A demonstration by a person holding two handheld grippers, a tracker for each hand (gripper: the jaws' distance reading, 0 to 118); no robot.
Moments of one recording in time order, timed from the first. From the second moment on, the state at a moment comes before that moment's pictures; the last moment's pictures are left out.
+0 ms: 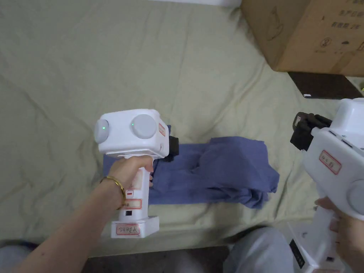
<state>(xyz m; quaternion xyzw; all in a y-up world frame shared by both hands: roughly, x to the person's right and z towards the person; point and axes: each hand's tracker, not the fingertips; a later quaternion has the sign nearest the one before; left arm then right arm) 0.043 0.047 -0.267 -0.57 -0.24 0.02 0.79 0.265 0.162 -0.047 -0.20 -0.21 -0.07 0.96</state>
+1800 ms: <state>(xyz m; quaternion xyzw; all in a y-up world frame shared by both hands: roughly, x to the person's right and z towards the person) -0.118 0.053 -0.287 -0.46 -0.28 0.23 0.81 0.265 0.156 -0.024 -0.23 -0.22 -0.08 0.95</state>
